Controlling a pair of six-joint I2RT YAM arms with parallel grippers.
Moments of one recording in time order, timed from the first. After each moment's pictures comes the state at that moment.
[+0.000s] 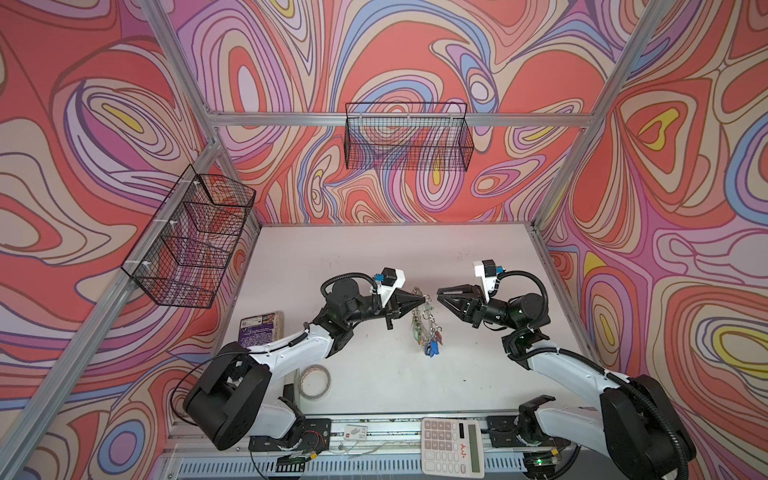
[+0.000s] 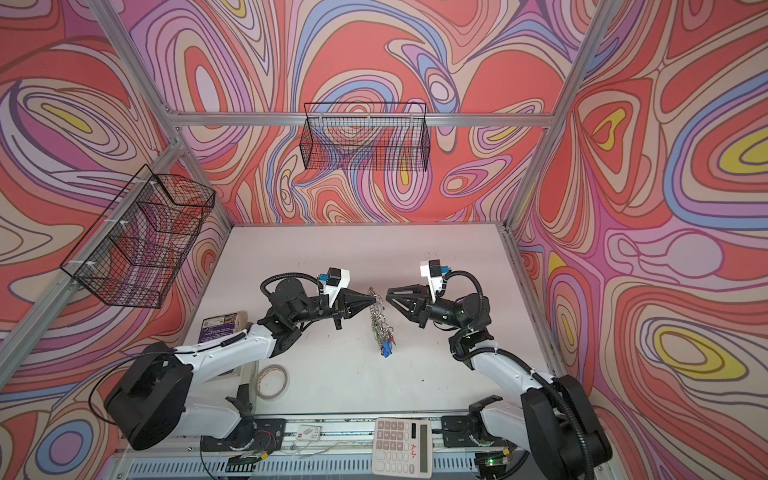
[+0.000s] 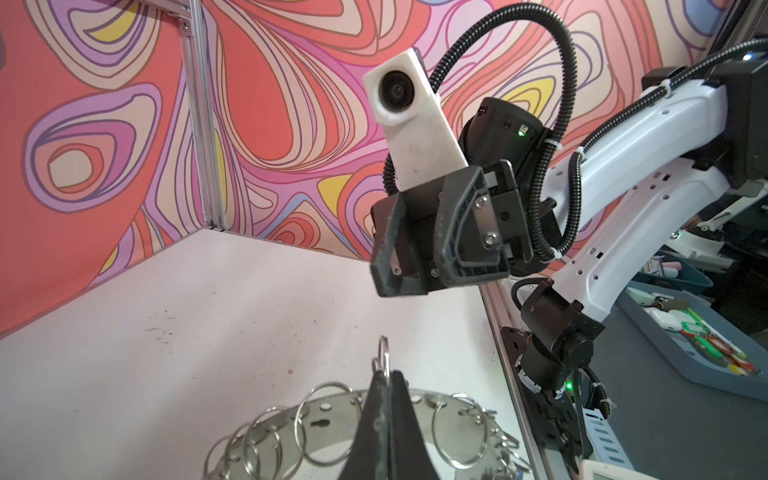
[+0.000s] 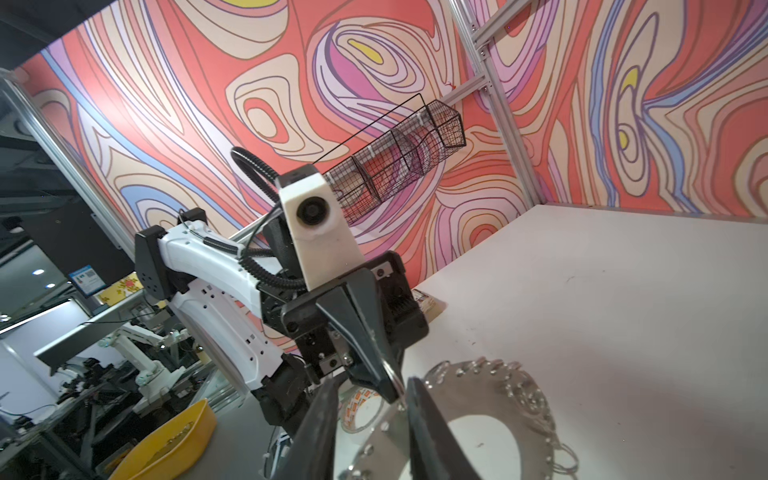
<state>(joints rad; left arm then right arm) -0.63 1.42 0.67 0.81 0.80 -0.22 0.32 1.18 0.43 1.08 -1.00 0.76</state>
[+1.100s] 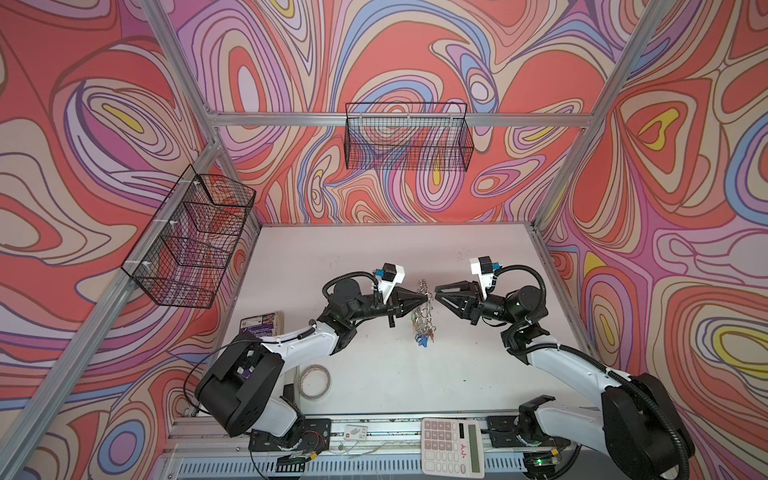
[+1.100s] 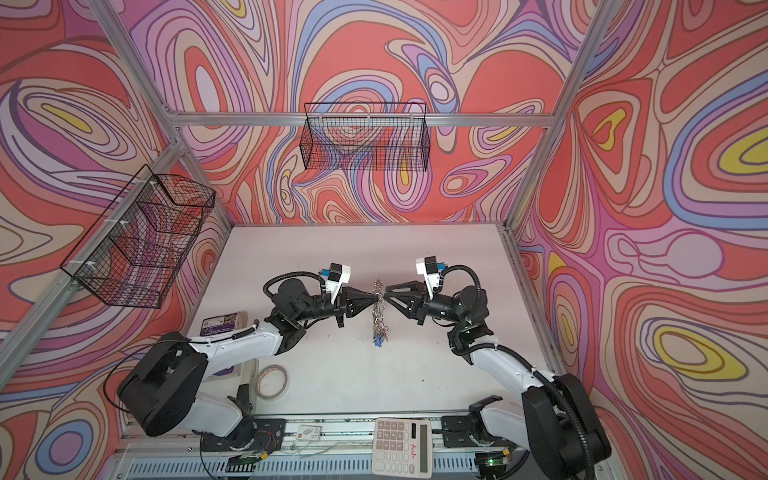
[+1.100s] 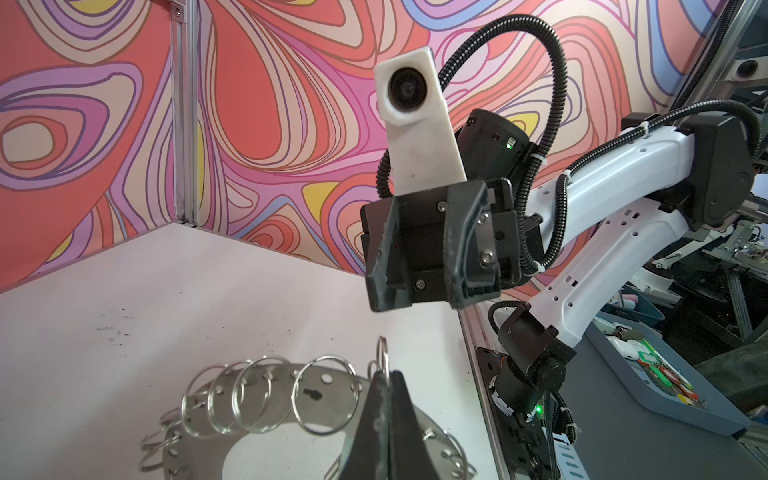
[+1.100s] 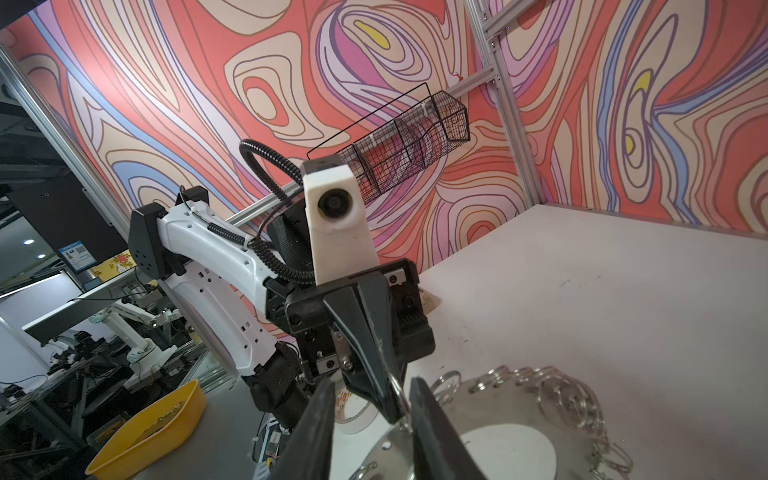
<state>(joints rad) -0.63 1.47 0.67 0.94 0.83 -0.35 0.32 1.19 0.50 0.96 -1.01 0.65</state>
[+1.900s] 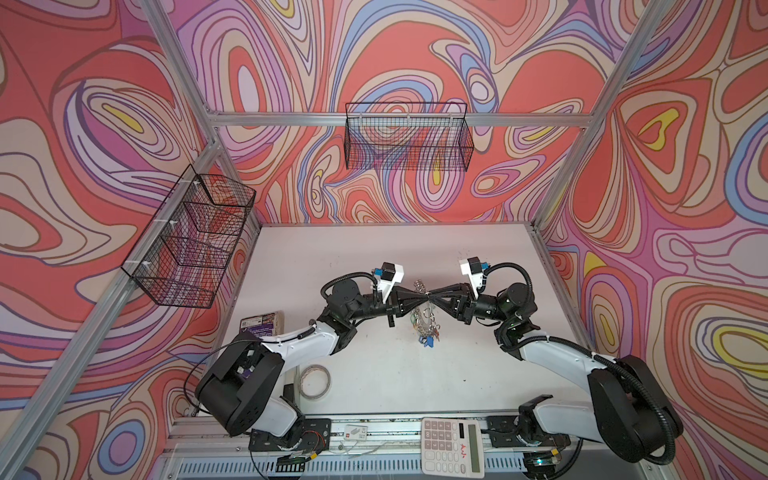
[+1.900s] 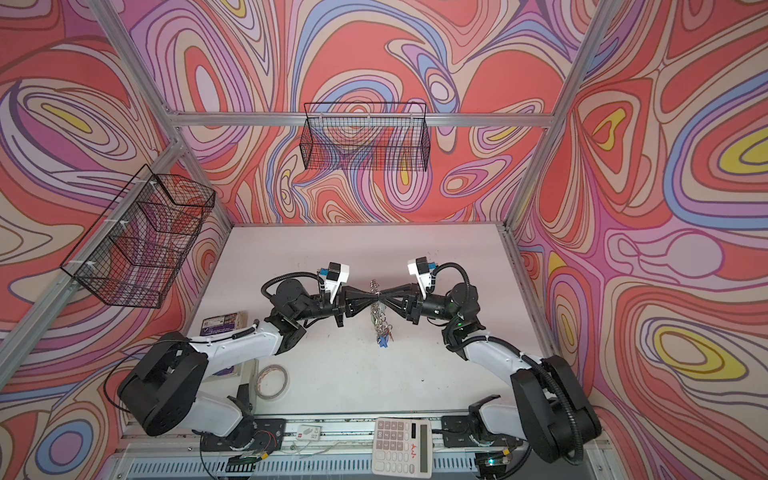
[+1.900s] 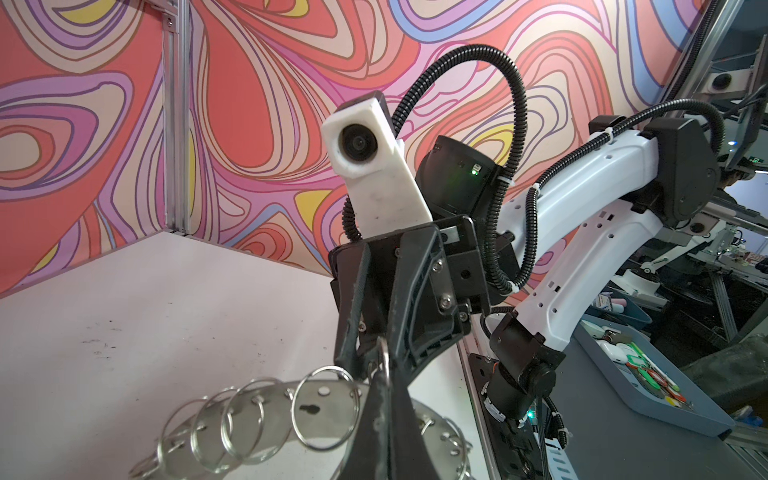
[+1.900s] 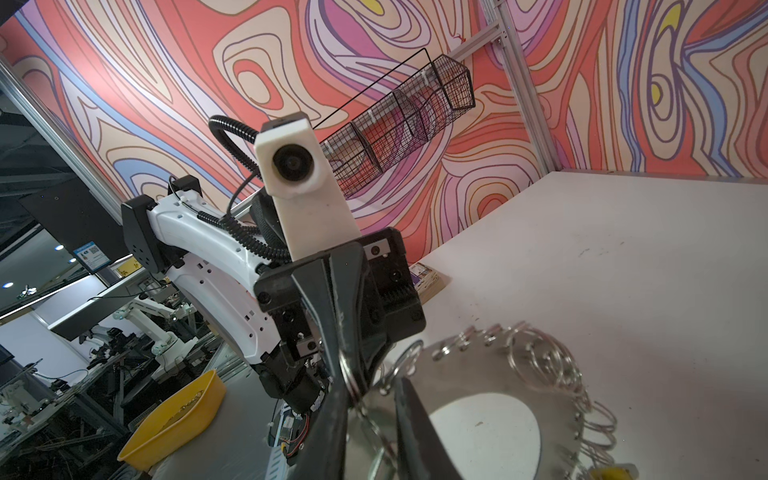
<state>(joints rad) -0.63 1.48 0.67 0.98 0.85 -0.39 0.34 1.29 0.50 1.00 -1.04 0.69</state>
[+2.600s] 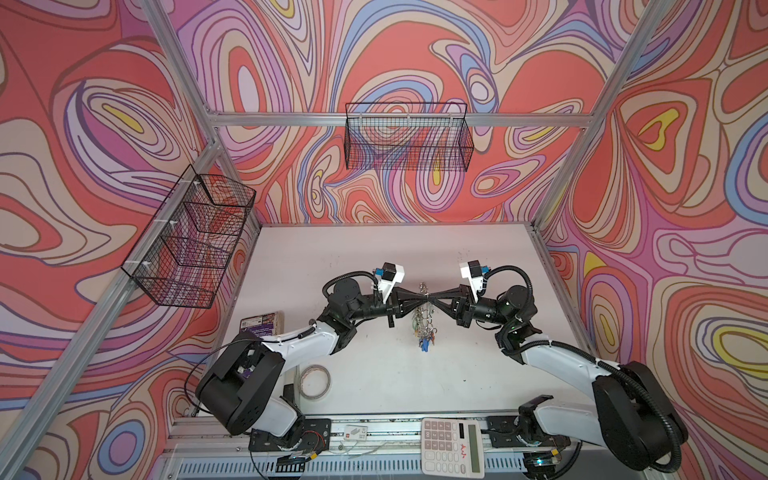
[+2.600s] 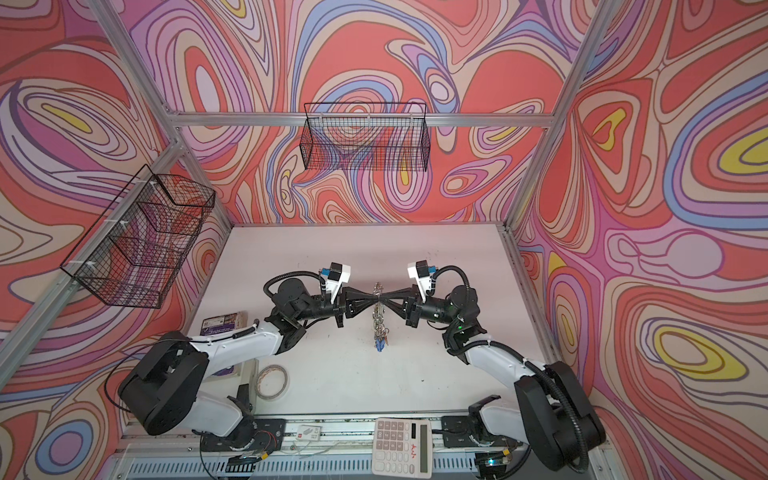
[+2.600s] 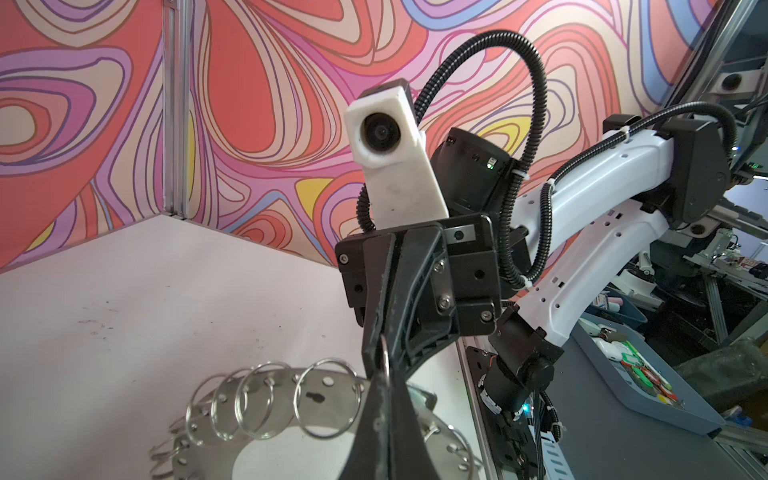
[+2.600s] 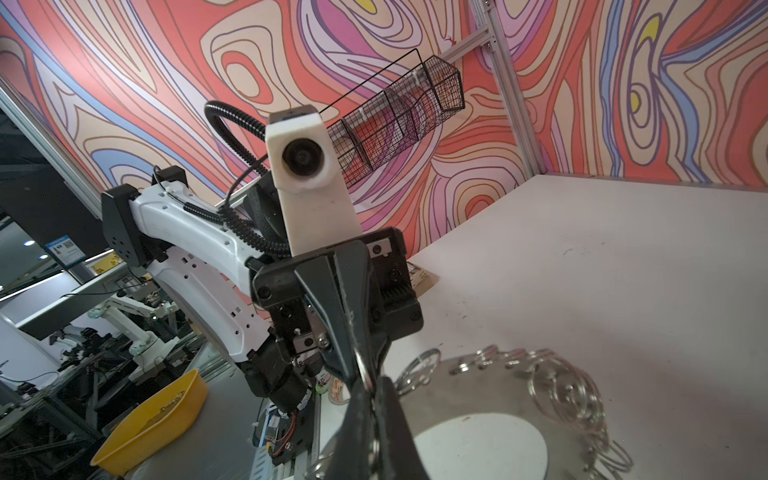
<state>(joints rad) -0.62 1.47 0.67 0.90 0.86 -0.37 0.36 1.23 0.47 0.92 -0.97 0.59</state>
